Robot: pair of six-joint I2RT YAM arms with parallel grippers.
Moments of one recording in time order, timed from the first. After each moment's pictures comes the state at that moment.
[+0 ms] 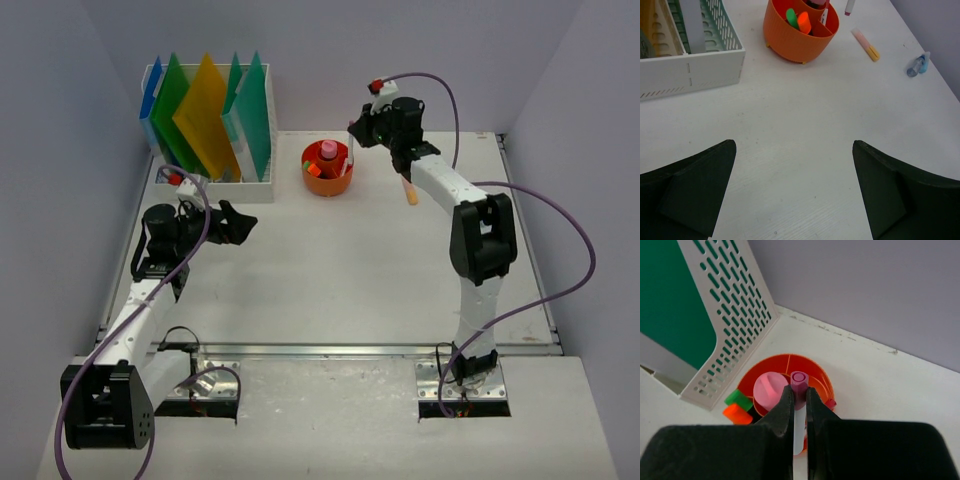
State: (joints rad) left arm 0.05 0.97 0.55 0.16 0.57 -0.26; right arm 0.28 2.07 1.67 0.18 -0.28 0.08
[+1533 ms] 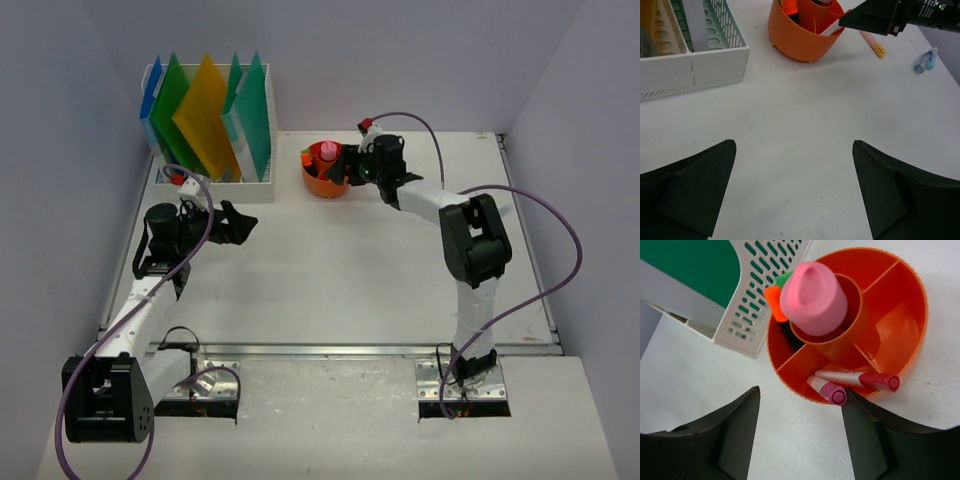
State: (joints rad) left arm 0.05 1.00 0.54 0.18 0.56 -0.23; right arm 0.35 2.07 1.39 0.29 -0.33 0.36
